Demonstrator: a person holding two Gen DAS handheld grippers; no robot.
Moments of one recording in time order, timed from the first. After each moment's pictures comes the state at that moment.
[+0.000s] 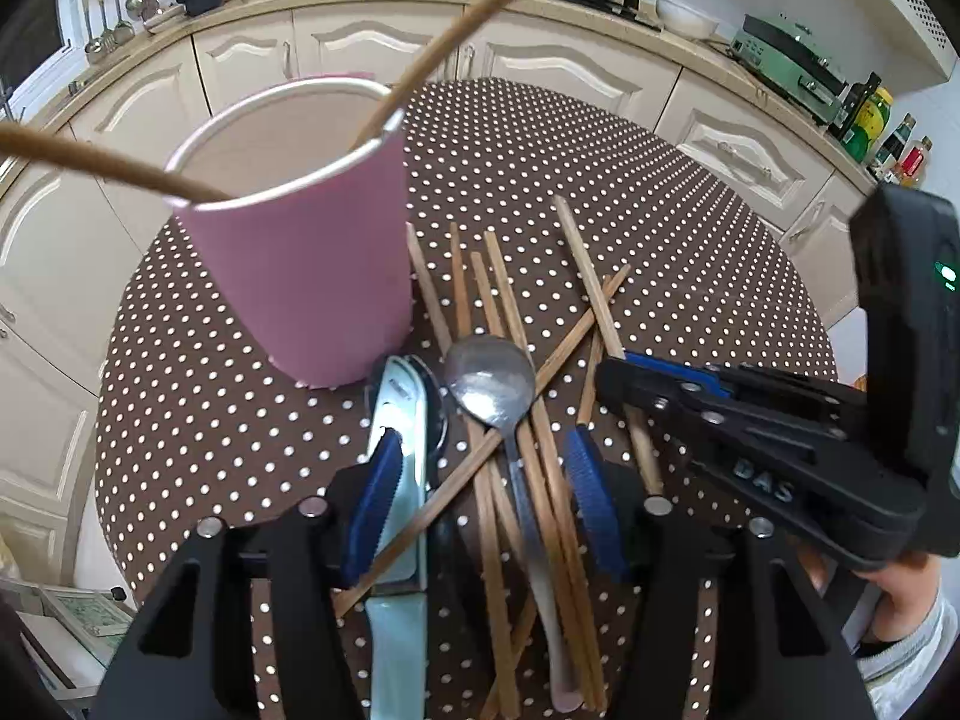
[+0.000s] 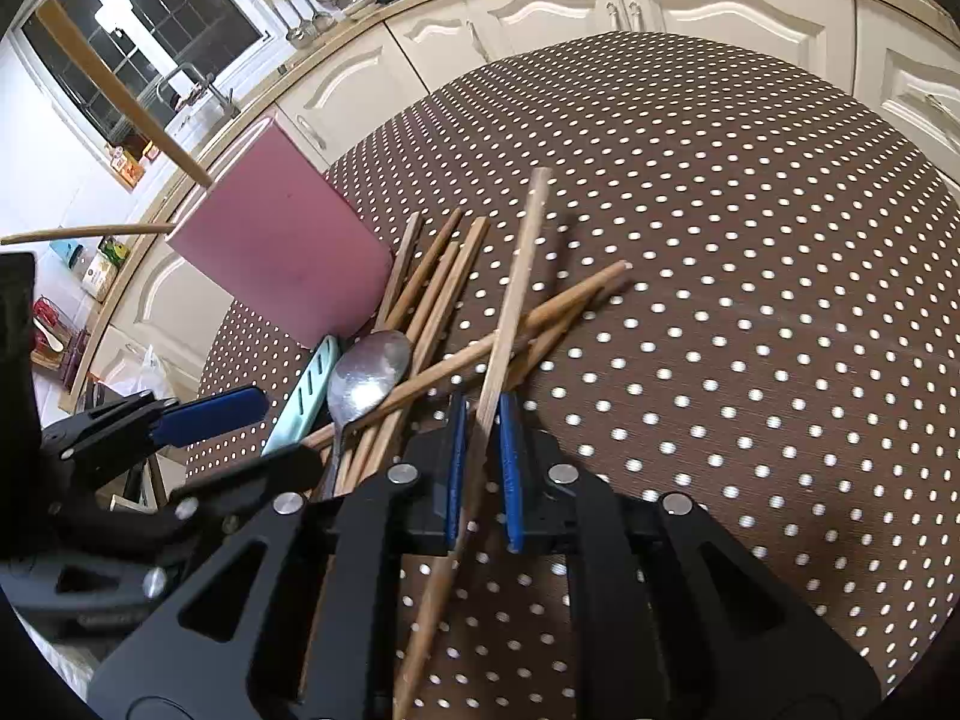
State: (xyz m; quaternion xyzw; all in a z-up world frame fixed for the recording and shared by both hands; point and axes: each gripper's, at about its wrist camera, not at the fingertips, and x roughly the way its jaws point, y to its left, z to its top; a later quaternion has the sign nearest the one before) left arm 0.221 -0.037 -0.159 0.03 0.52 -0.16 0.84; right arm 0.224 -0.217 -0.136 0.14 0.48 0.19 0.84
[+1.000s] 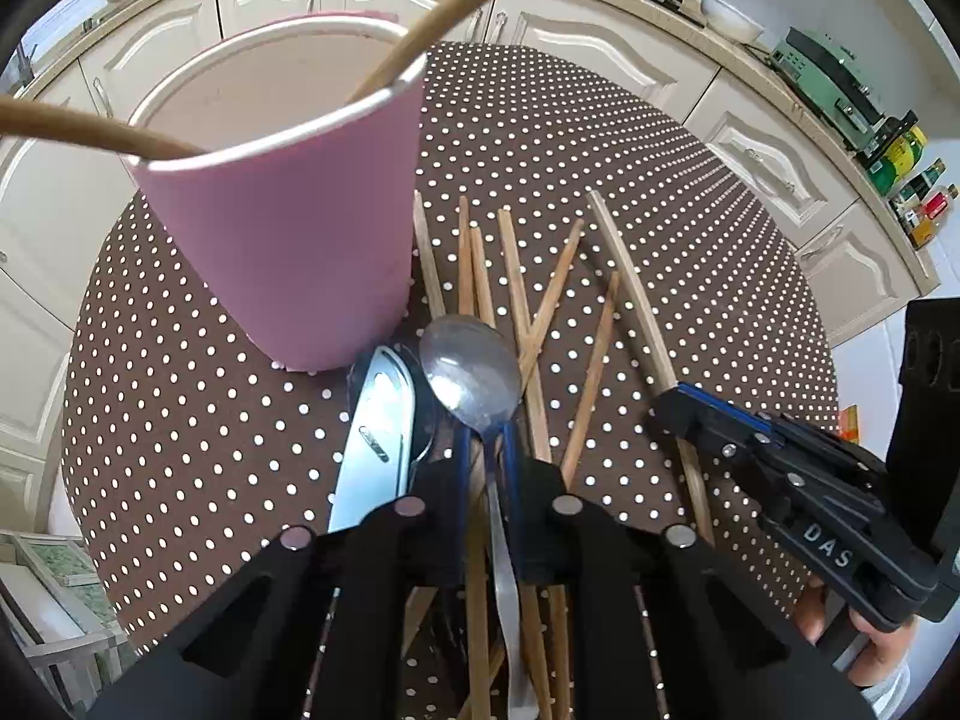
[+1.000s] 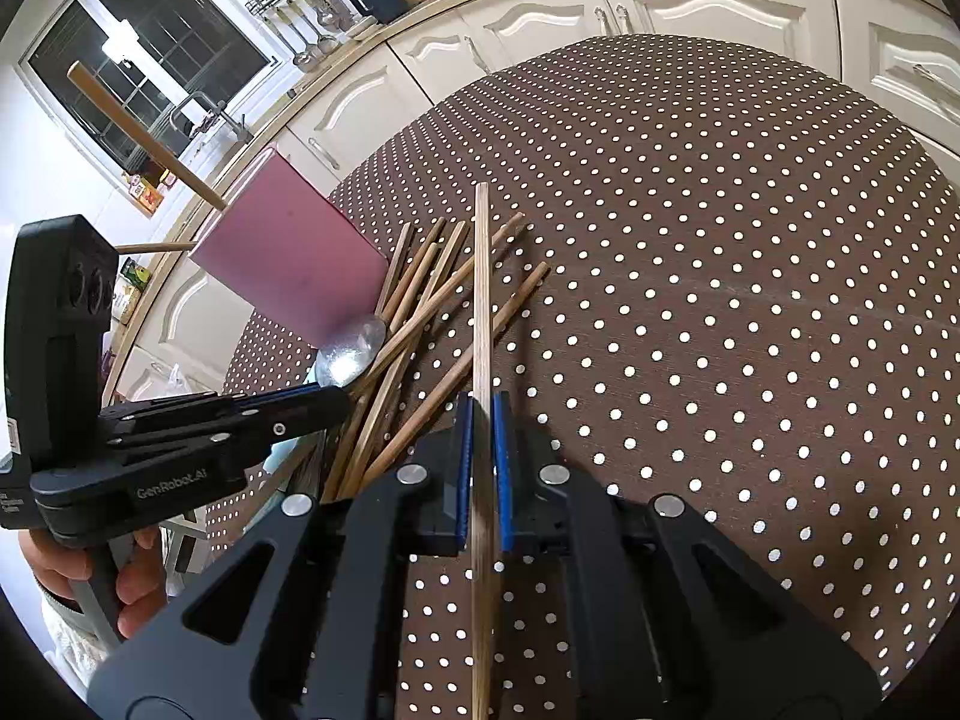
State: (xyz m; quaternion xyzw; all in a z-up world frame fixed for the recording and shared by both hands) left arm 0.240 -0.031 -0.172 -0.03 0.55 -0.14 0.82; right arm 0.193 -0.260 -0.135 0.17 0.47 0.20 0.84
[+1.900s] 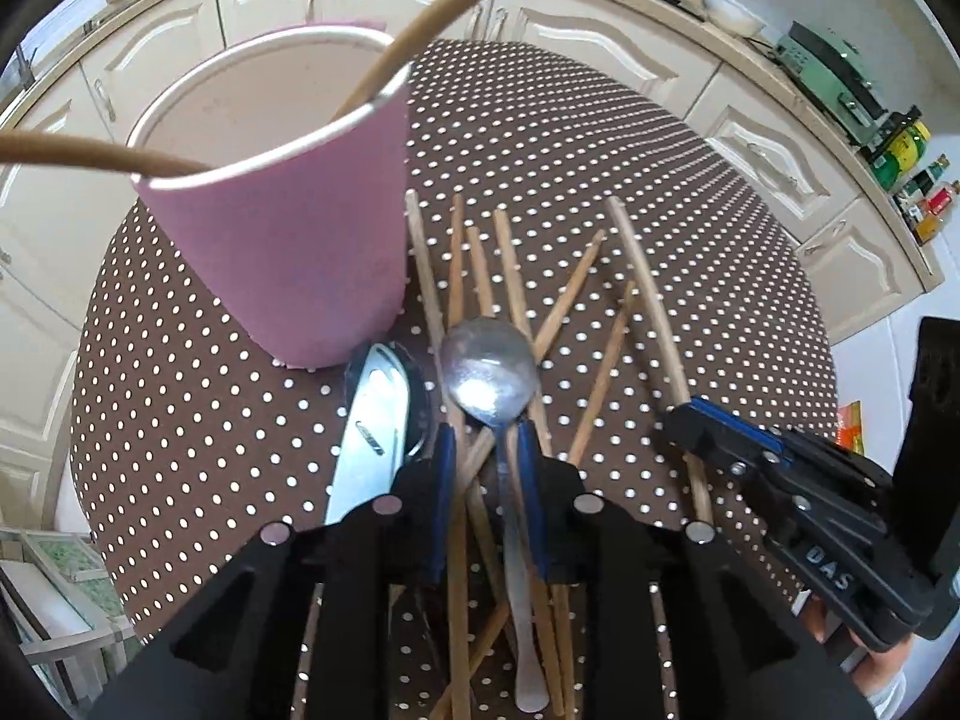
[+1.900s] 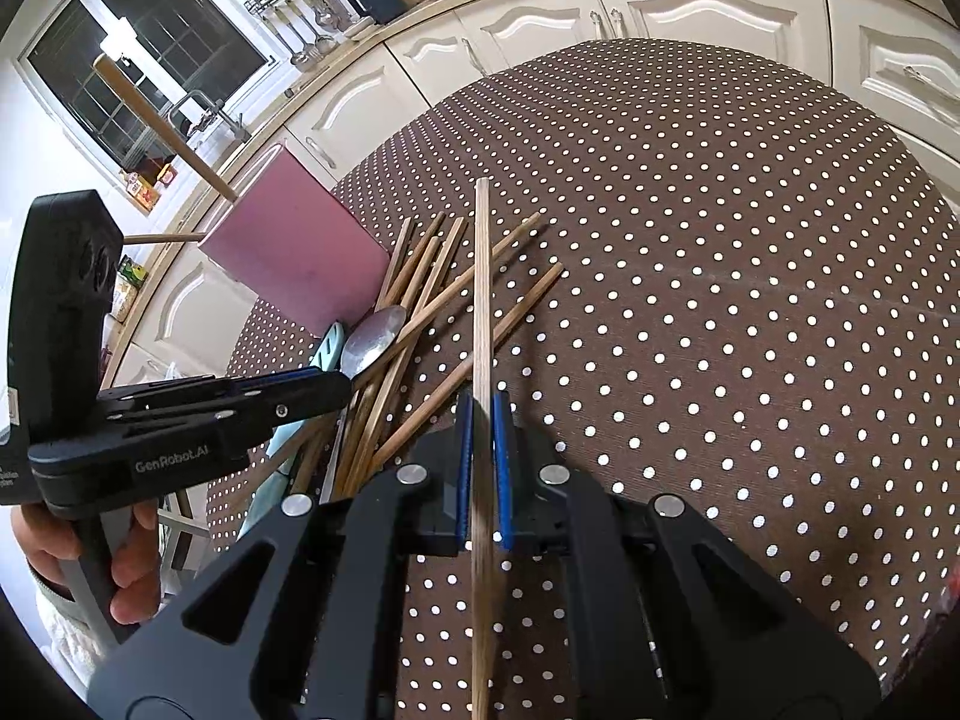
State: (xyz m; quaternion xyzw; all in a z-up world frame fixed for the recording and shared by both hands) left arm 0.237 -0.033 -0.164 -0.02 0.56 -0.14 0.82; right arm 0.167 -0.261 -0.123 0.17 0.47 0.19 0.85
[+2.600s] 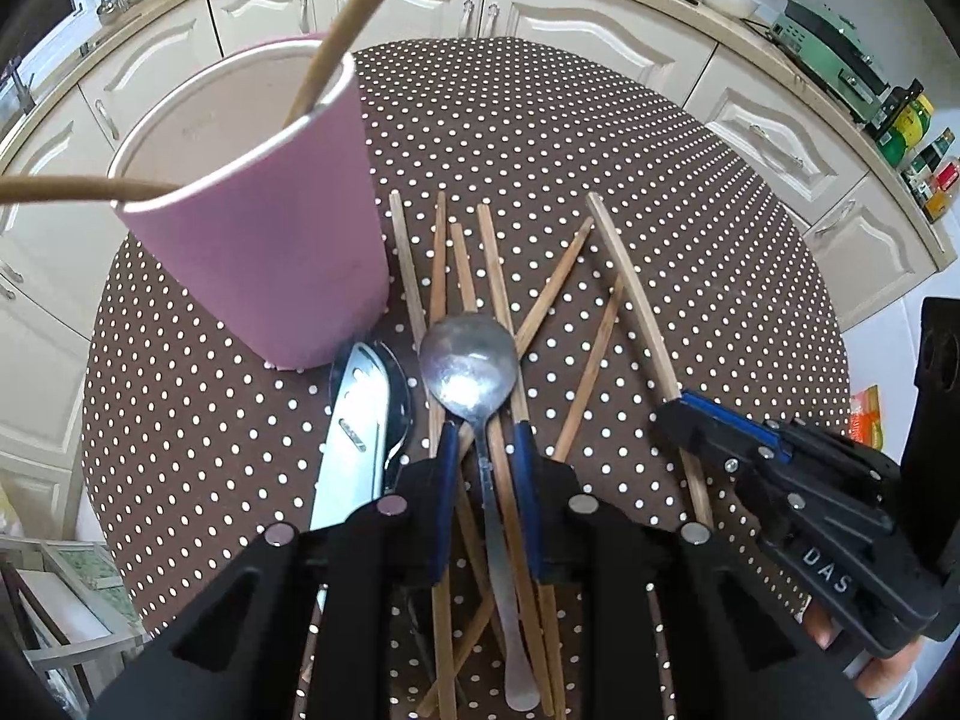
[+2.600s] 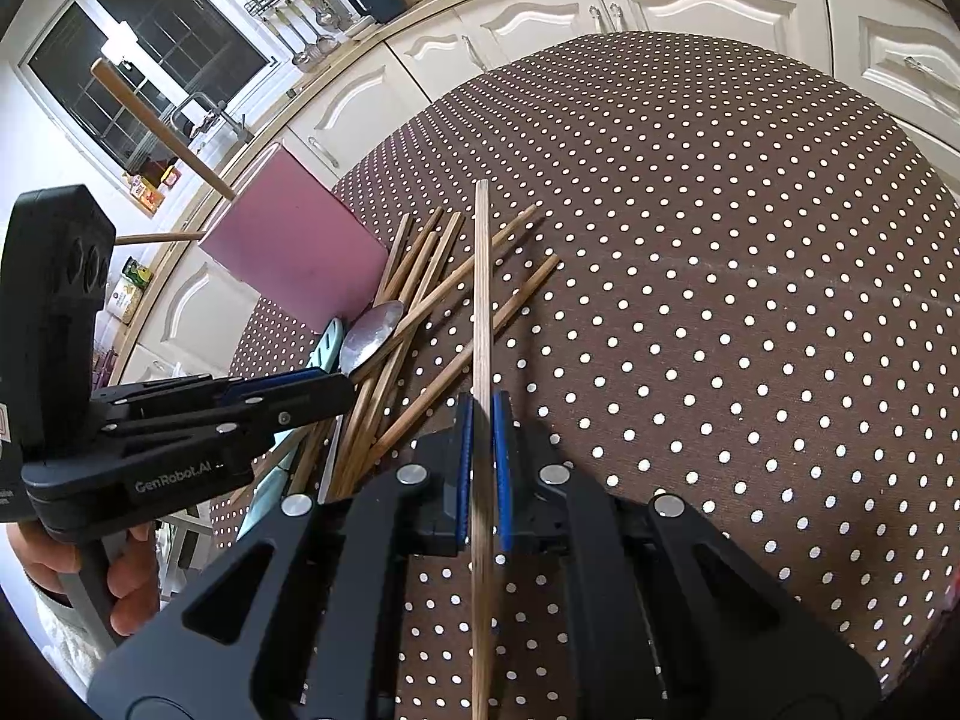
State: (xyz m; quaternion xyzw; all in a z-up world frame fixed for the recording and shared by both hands) left arm 0.240 -0.060 -0.170 0.02 0.56 -0.12 0.82; right arm 0.168 -0.265 -0.127 0.18 0.47 0.20 0.84
